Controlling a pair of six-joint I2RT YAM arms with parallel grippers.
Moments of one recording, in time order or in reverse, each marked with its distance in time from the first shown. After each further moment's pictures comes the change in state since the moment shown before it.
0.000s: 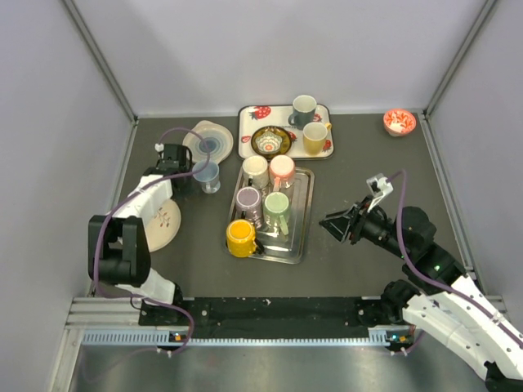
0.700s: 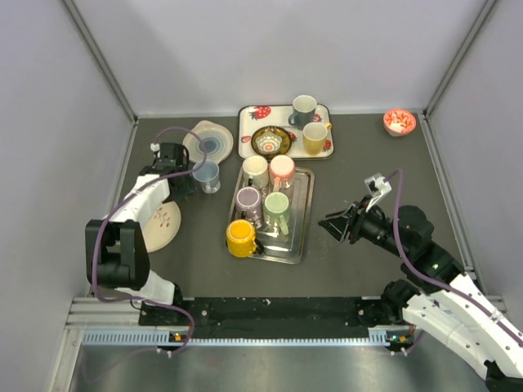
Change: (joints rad) left arm 0.018 -0.009 0.019 -0.040 -0.024 0.005; right arm 0.000 0.015 0.000 -0.004 0.004 -0.007
